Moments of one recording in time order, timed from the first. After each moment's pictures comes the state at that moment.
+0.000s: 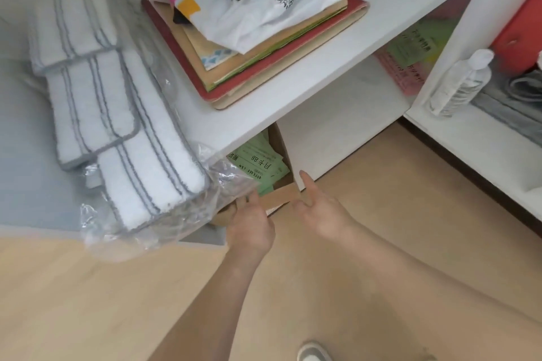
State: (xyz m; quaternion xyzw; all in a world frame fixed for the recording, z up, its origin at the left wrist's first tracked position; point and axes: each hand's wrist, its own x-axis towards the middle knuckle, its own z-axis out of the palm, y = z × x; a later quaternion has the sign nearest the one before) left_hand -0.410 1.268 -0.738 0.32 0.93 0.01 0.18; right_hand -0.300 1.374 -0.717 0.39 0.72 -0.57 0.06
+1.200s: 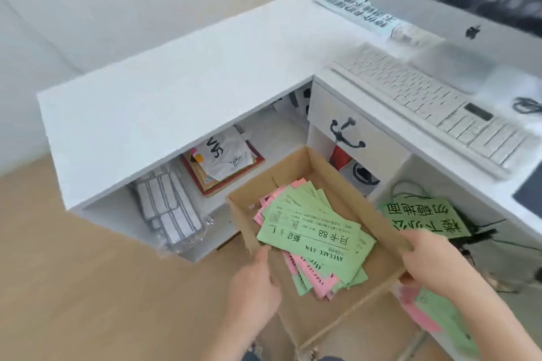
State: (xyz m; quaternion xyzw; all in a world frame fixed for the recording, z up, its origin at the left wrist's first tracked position) left_hand -0.166 1.231 -0.244 0.37 0.86 0.11 0.32; right_hand 0.031 1.393 -0.187 0.61 0.72 -0.31 0.12
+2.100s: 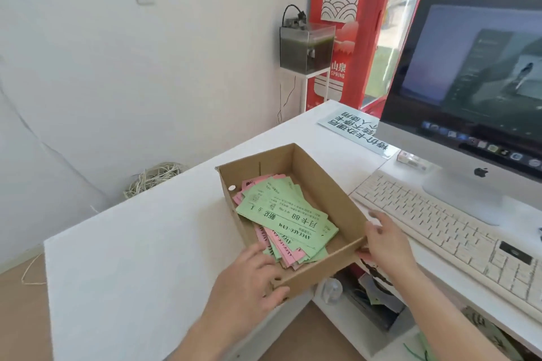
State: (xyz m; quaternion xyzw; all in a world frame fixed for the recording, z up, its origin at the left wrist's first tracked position) left_hand -0.397 1.385 -0.143 0.69 0.70 0.19 0.05; right_hand -0.193 1.538 -0.099 0.62 0.61 -0.43 -0.24
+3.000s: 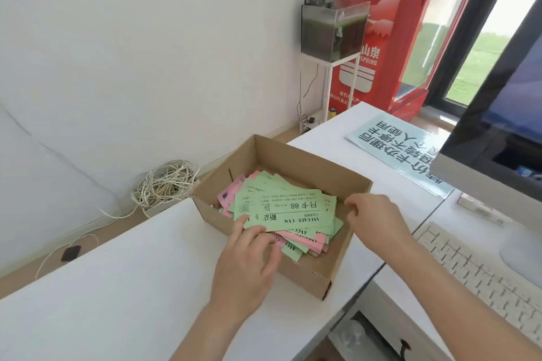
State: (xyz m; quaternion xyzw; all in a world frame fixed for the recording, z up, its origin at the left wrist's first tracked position) left_hand -0.482 1.569 -0.151 0.57 0.76 0.31 -0.07; right_hand -0.319 1.737 -0.096 0.50 0.85 -0.14 -0.07
